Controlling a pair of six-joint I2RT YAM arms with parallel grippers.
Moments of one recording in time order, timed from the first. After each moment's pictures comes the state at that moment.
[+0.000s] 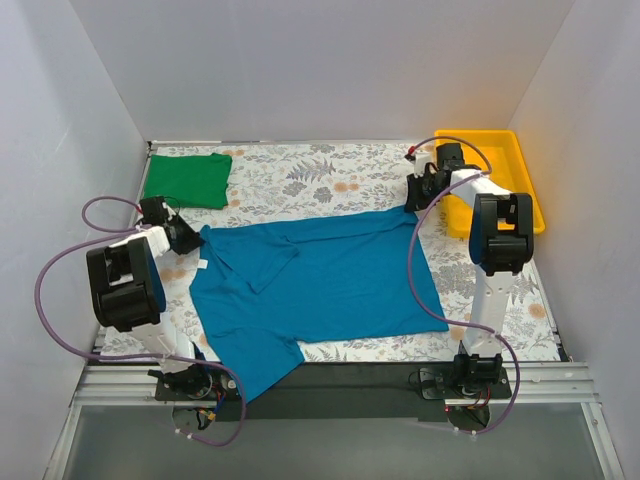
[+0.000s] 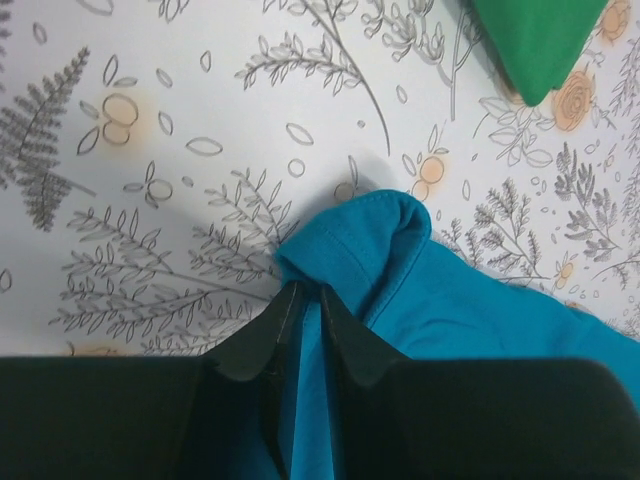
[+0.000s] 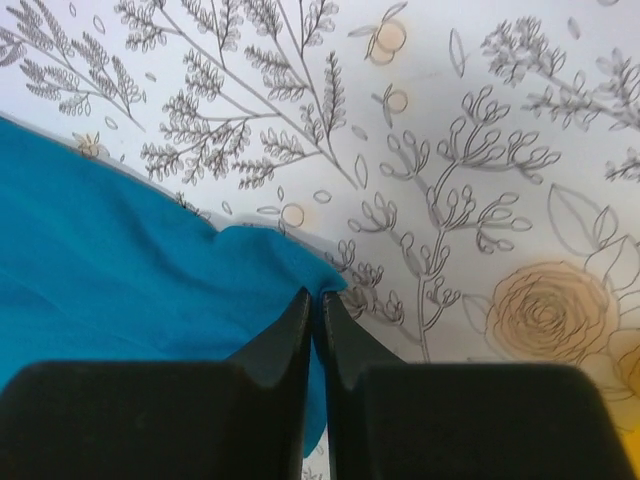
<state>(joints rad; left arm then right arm) 0.27 1.70 0.88 -0.10 0.19 -0.53 0.05 2.16 1.58 -0.48 -0.49 -0.29</state>
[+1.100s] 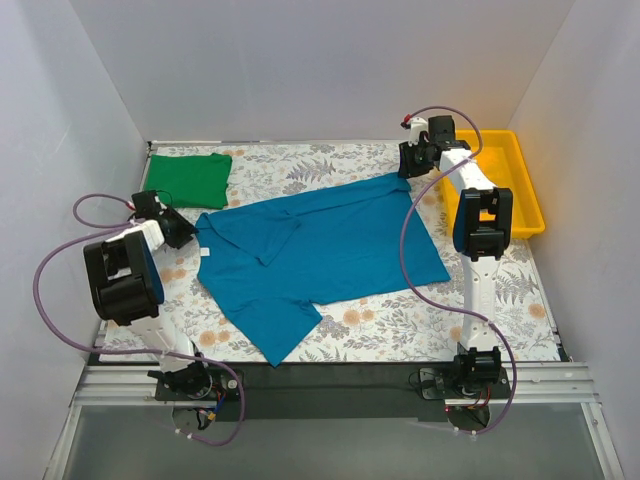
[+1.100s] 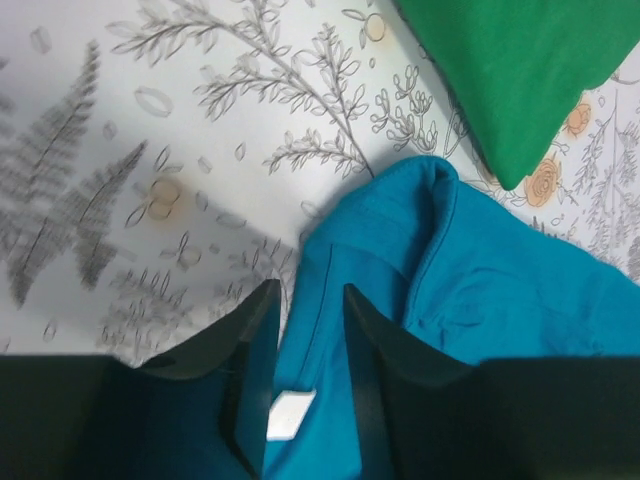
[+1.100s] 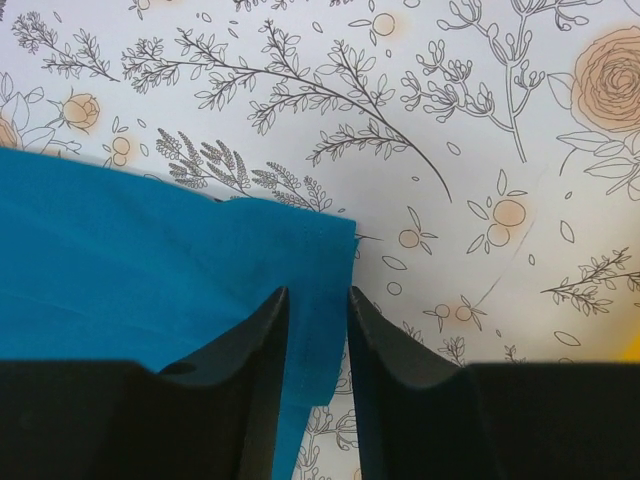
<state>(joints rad) 0.31 1.79 0.99 -0.09 0.20 -0.59 0.08 2.45 2.12 -0.53 -0.39 -0.22</state>
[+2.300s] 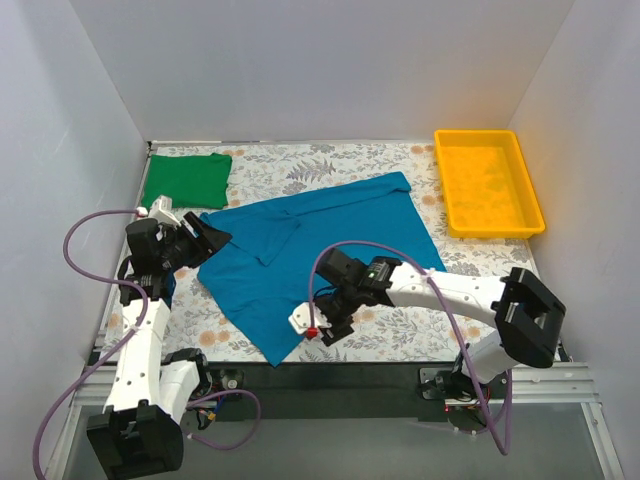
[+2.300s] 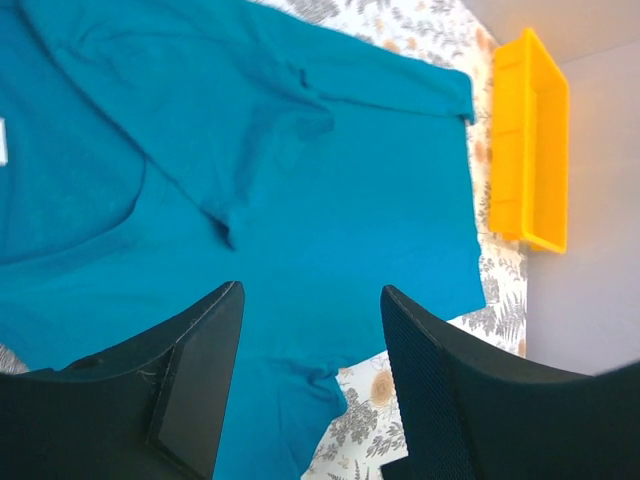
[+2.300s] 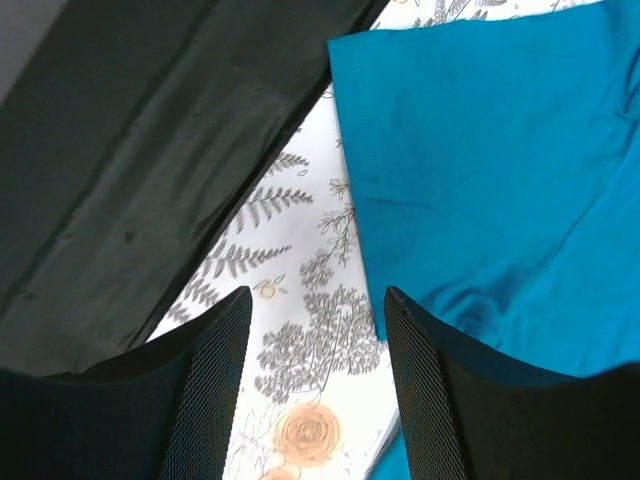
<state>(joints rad) 0.17 0.85 0.68 -0.33 0.52 -0.60 1.09 1.49 1.01 -0.60 -0.66 -1.02</state>
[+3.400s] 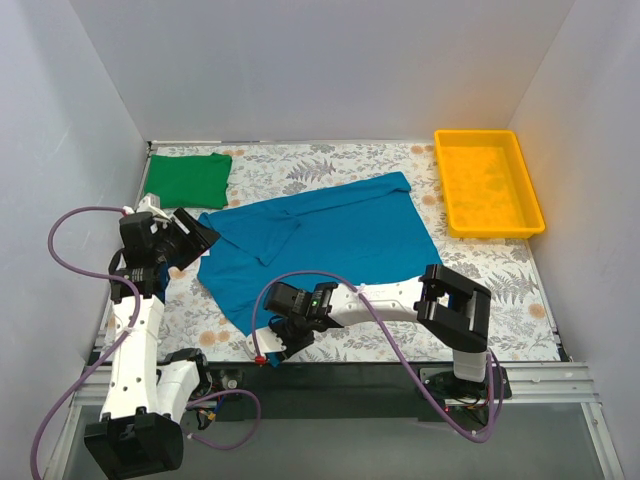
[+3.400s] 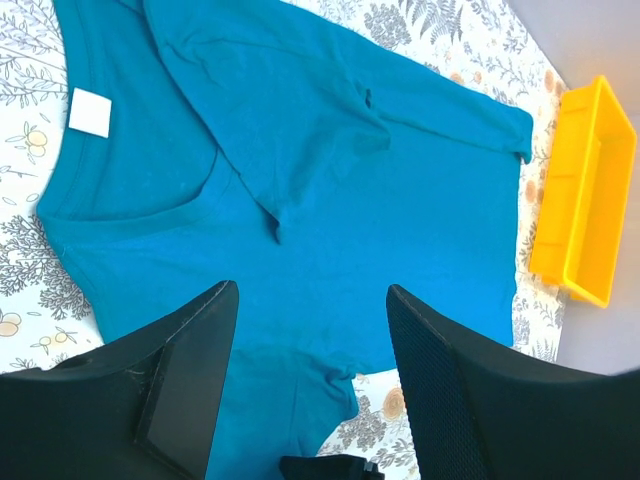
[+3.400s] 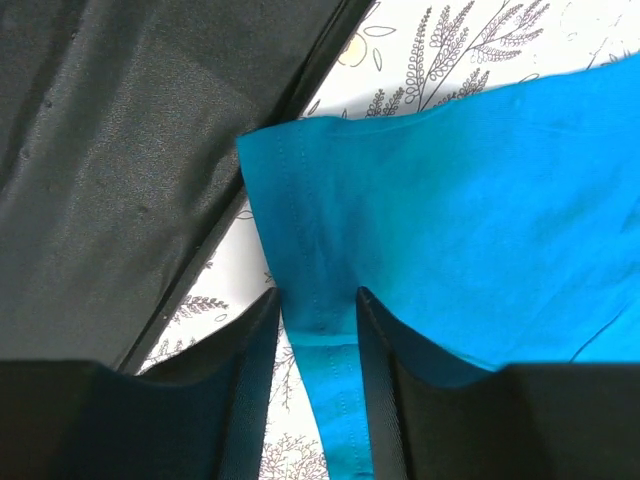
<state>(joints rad) 0.17 0.85 0.81 -0.57 0.33 -0.60 1.33 1.87 1.21 -0.44 -0.33 -0.84</state>
